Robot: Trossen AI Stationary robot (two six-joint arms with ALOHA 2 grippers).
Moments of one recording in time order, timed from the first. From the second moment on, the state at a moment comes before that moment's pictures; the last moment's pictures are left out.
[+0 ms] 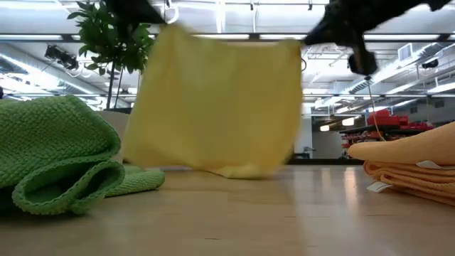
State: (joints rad) left arm -0.06 0.94 0.84 -0.36 -0.26 -0.37; right arm 0.26 1.06 0.65 -0.04 0.39 1.22
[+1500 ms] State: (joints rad) left arm -0.22 0.98 0.50 0.00 0.02 -0.77; right arm 0.34 1.30 0.70 -0.21 0.00 1.30
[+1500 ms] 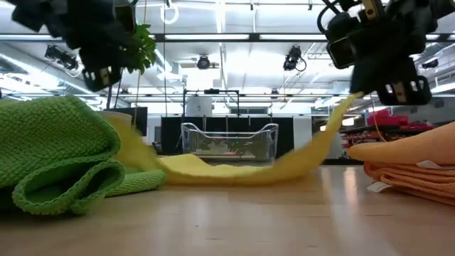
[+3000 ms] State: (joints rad) left arm 0.36 1.53 0.63 -0.17 0.06 -0.38; right arm 0.06 1.16 0.70 -0.35 0.09 0.93
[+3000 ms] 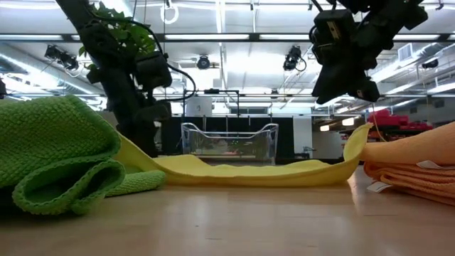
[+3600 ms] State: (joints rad) left arm 0.41 1.47 1.04 -0.63 -0.28 -0.05; right arm -0.18 1.32 0.69 -0.38 0.06 0.78
